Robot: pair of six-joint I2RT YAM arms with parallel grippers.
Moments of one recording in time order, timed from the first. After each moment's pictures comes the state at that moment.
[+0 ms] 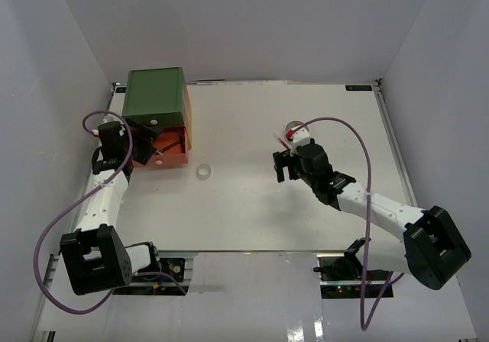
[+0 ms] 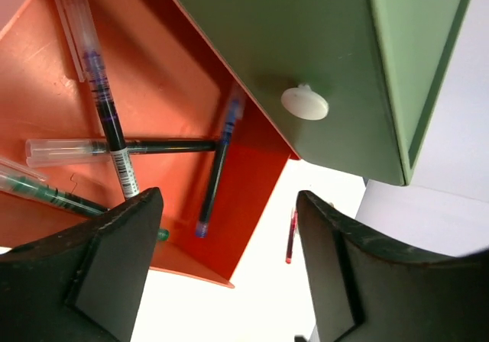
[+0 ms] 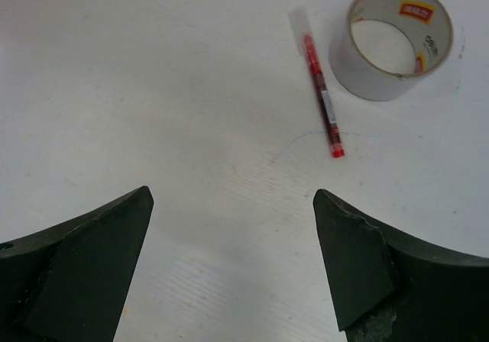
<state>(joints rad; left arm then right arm) 0.18 1.19 0.81 -0.17 0.26 -0.98 0.71 1.19 0.62 0.10 0.20 0.09</state>
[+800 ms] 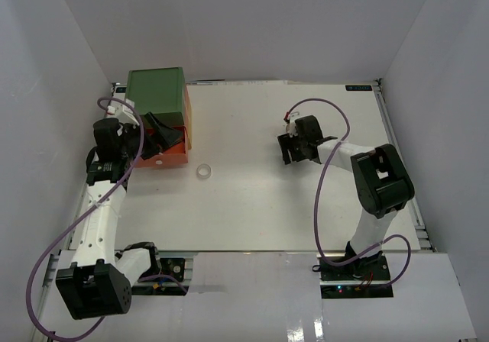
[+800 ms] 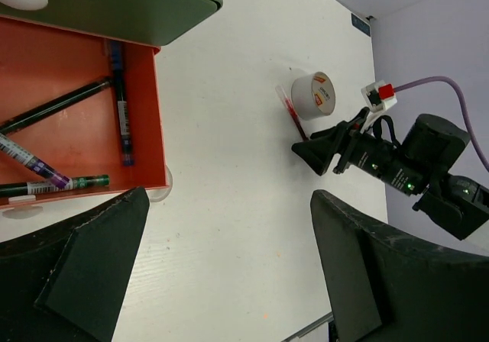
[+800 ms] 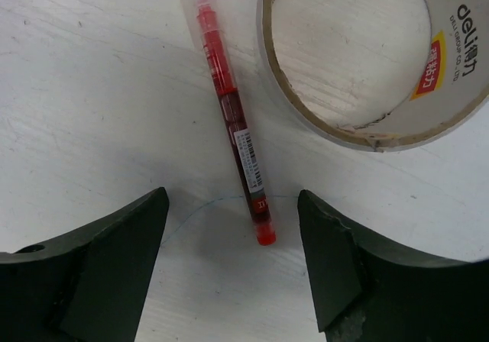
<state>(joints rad) 0.11 1.02 0.91 -0.33 0.54 -0.55 0.41 1.81 1.02 -0.06 -0.02 -0.01</state>
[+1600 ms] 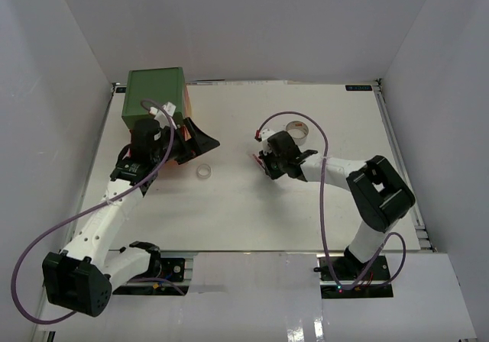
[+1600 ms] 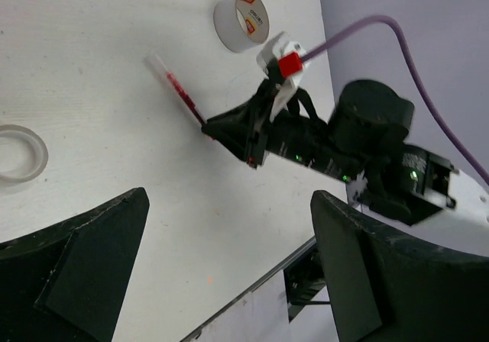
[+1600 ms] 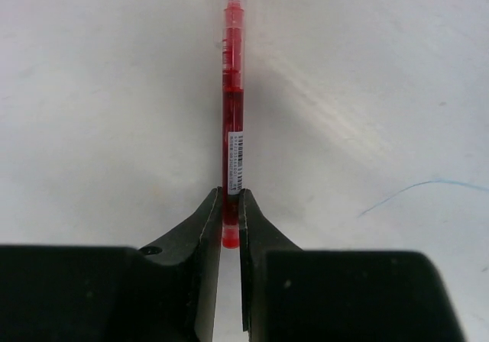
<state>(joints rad) -0.24 1.03 0.89 -0.27 0.47 -0.70 0.65 1.75 0.98 -0.09 -0.01 0.01</state>
